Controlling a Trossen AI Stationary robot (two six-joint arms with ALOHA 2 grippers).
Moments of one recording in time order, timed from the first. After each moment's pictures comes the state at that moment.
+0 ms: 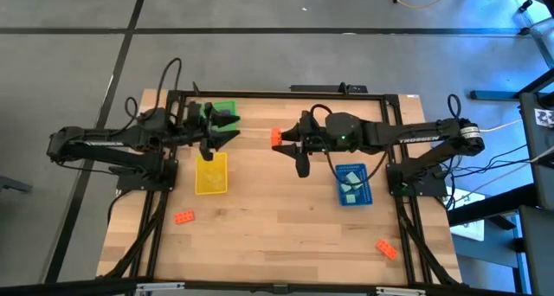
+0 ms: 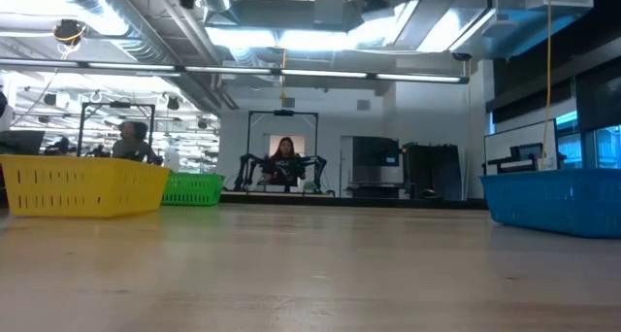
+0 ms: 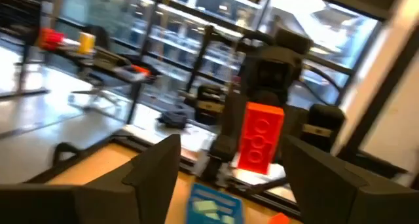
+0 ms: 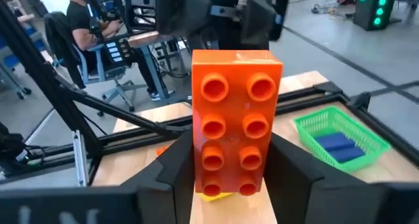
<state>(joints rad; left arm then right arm) 0.08 0.78 0.67 0.30 -0.11 -0.37 0.04 1.45 1.26 -0.01 0.08 0.23</state>
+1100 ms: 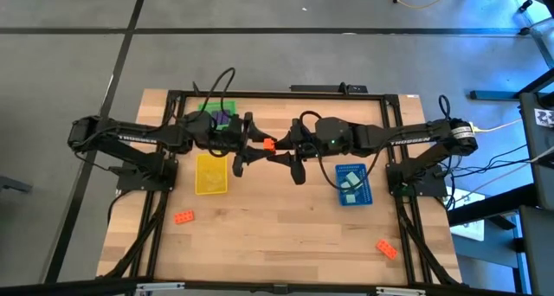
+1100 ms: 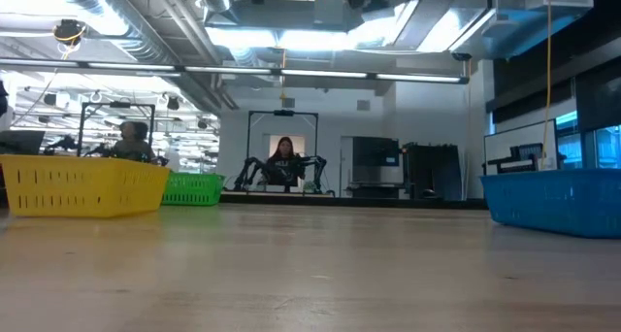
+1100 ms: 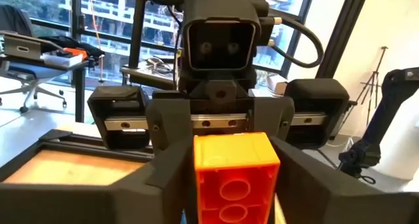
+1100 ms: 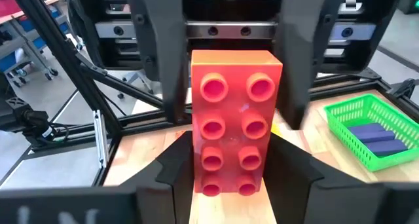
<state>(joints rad) 0.04 1.20 0.86 0.46 0.12 -0.23 0.05 1.52 1.27 -0.01 -0.01 0.24</state>
